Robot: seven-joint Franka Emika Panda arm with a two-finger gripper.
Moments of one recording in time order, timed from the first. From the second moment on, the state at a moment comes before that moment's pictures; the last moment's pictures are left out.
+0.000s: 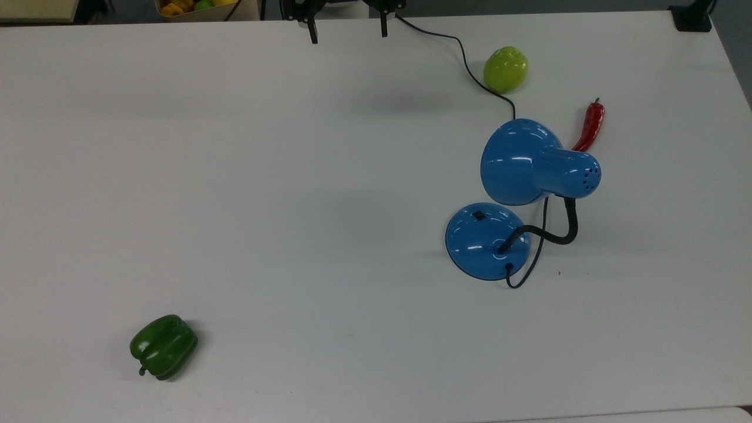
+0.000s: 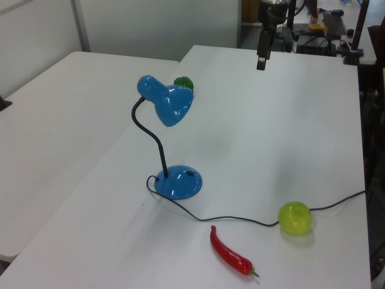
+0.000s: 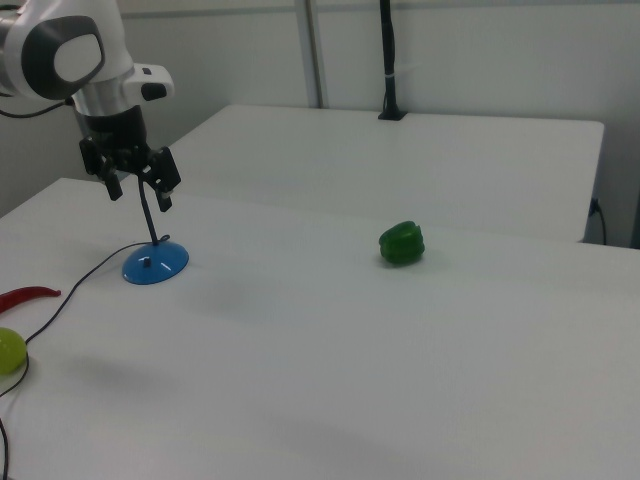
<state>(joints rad) 0.13 -0.01 0.01 -1.71 0.08 1.77 0.00</state>
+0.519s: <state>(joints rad) 0.13 -0.01 0.01 -1.71 0.08 1.77 0.00</state>
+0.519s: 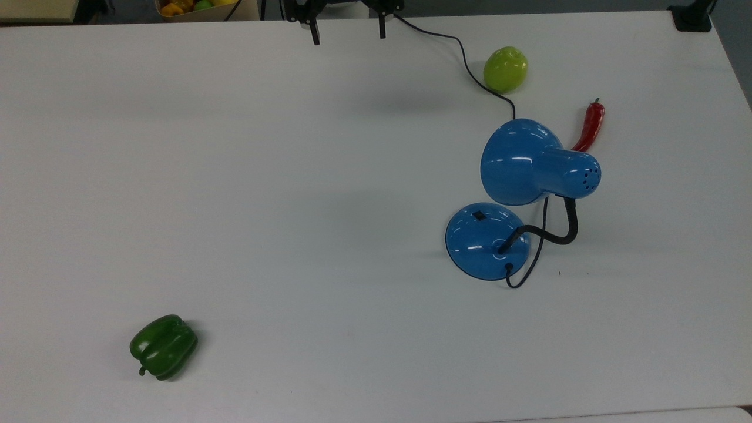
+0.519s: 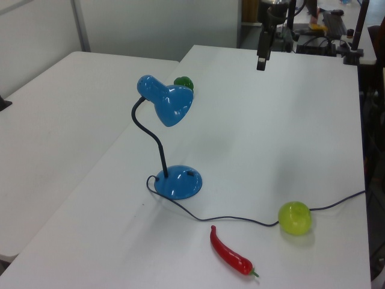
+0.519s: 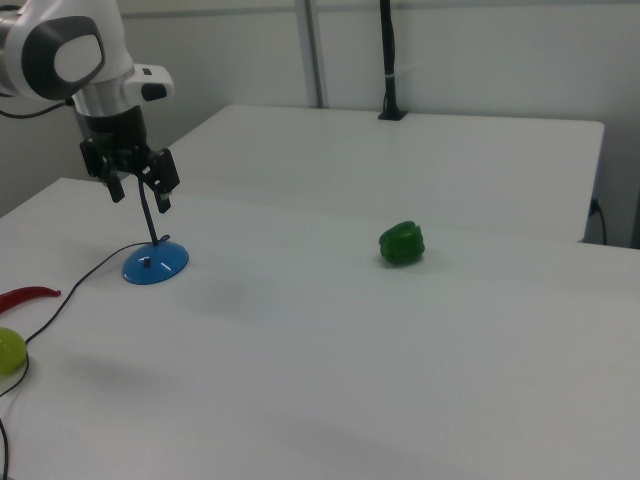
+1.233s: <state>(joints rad) 0.13 -0.01 0.01 -1.71 0.08 1.77 0.00</state>
